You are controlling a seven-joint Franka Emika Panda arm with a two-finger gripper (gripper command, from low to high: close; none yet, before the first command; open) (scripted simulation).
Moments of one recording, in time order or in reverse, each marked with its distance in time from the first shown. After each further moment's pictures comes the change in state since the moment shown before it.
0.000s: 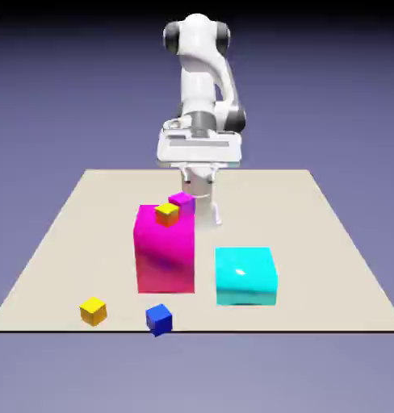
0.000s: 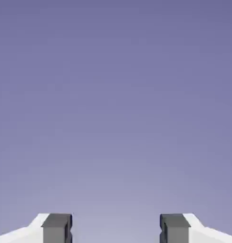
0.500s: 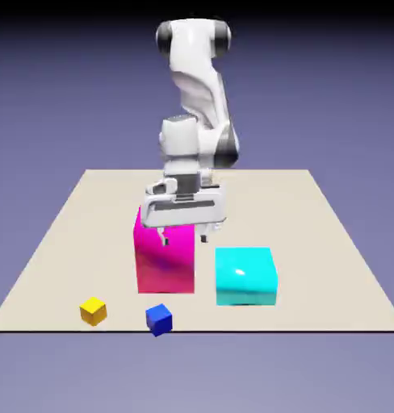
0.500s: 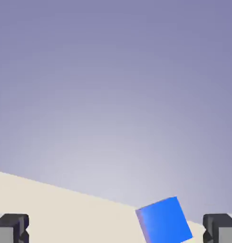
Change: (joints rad) arm 0.209 0.544 -0.288 0.354 0.122 -0.321 -0.409
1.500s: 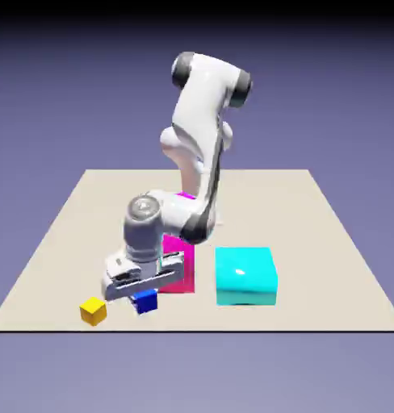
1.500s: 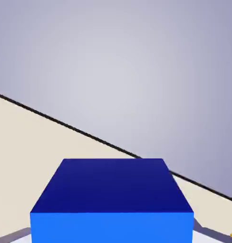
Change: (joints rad) arm 0.048 0.551 -0.410 0.453 0.224 -0.473 -0.221
